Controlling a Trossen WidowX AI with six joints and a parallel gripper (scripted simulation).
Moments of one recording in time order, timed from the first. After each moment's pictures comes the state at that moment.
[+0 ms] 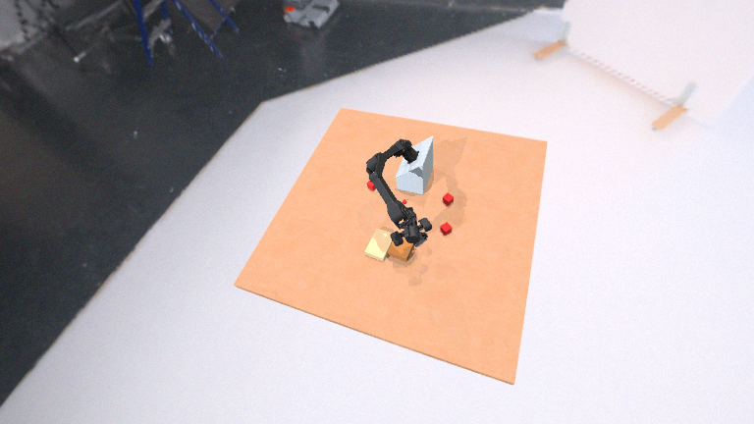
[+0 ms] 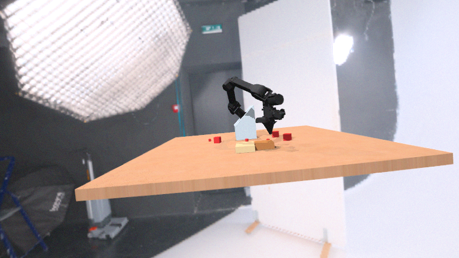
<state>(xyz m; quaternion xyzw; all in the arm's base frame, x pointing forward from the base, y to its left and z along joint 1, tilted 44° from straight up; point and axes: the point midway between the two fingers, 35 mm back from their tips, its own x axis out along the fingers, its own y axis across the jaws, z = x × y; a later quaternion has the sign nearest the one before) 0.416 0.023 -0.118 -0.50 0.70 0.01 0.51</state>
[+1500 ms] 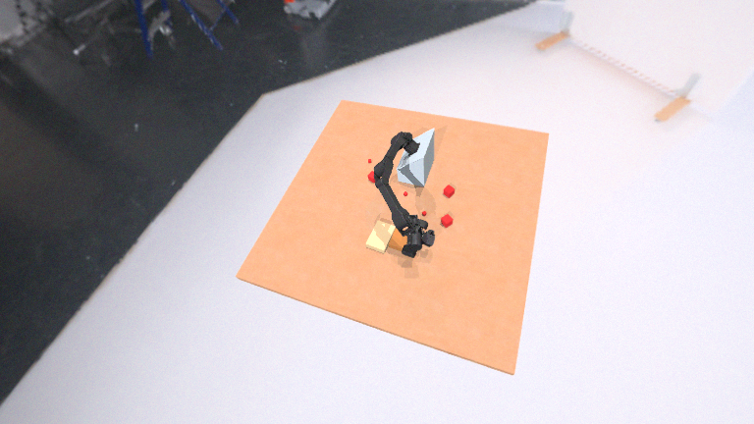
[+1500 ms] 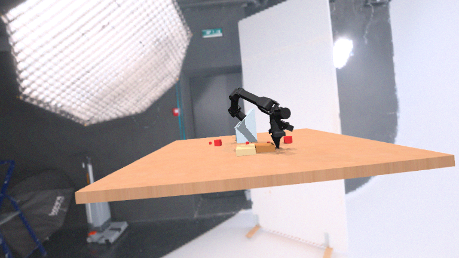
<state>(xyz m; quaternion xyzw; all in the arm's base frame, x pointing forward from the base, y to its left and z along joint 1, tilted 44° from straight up) 0.452 -0.001 -0.175 -0.64 0.66 0.24 0.32</state>
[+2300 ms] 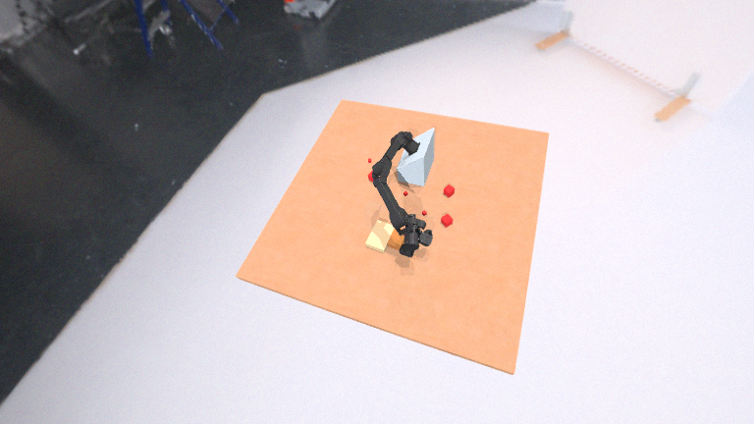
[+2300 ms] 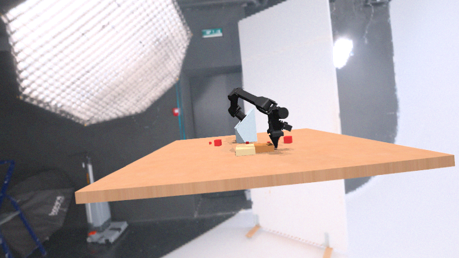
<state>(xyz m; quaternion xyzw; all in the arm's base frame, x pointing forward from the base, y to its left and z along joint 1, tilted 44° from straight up) 0.455 -0.008 -0.167 -0.64 0.66 0.24 0.32</state>
